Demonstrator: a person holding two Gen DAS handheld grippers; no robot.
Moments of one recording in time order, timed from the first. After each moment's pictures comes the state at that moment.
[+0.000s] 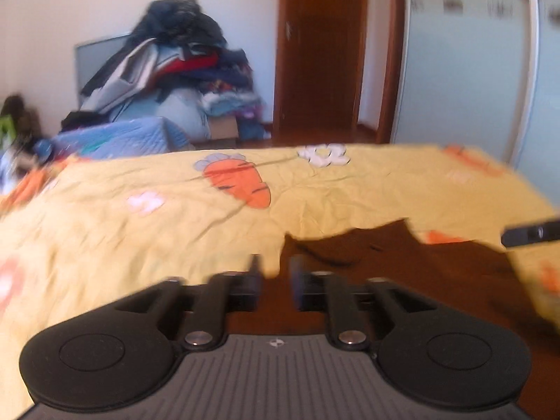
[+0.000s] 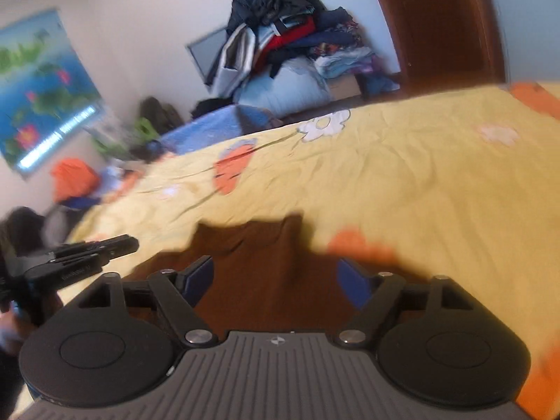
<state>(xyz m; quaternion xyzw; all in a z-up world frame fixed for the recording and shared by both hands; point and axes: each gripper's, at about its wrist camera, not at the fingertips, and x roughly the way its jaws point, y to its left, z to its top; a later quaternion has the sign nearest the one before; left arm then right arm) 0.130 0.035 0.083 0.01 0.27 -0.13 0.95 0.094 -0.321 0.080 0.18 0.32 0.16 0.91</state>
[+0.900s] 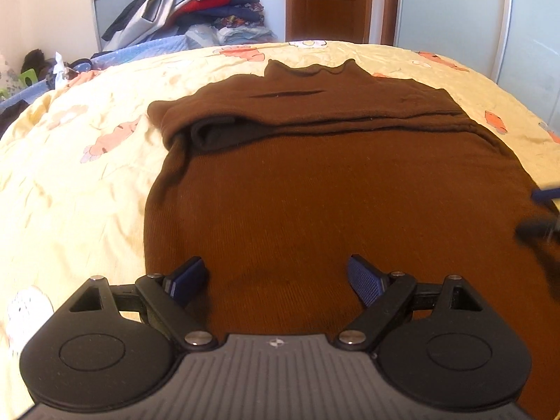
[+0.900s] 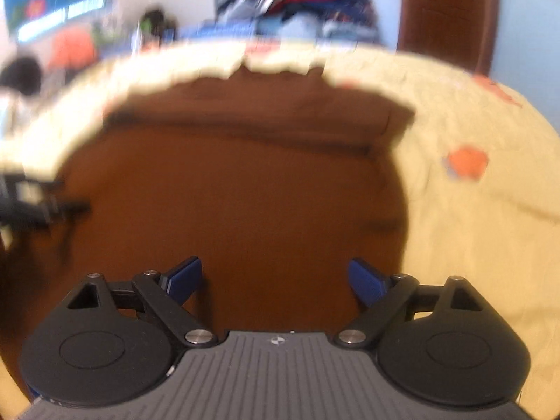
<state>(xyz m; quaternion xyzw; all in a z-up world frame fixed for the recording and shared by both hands) -0.075 0.028 0.010 0.05 0.38 -0.09 0.92 -0.114 -0.240 0.023 -0.04 0.40 0.11 0.91</state>
